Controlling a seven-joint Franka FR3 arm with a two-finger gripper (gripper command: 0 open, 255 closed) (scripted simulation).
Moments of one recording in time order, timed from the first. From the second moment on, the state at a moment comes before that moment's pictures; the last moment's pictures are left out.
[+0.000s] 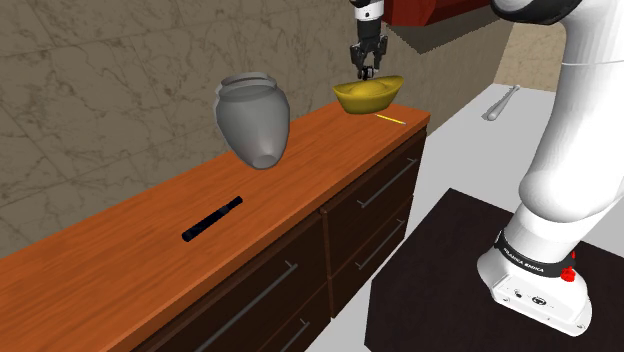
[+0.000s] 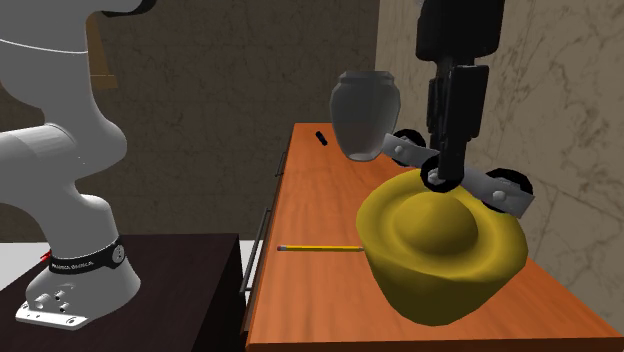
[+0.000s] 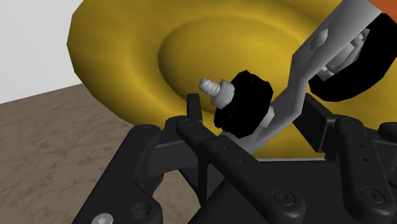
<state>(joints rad) -0.26 0.26 -0.05 -1.46 -0.09 1.77 -0.01</state>
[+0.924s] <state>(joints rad) -0.26 0.26 -0.05 -1.51 -0.09 1.82 -0.01</state>
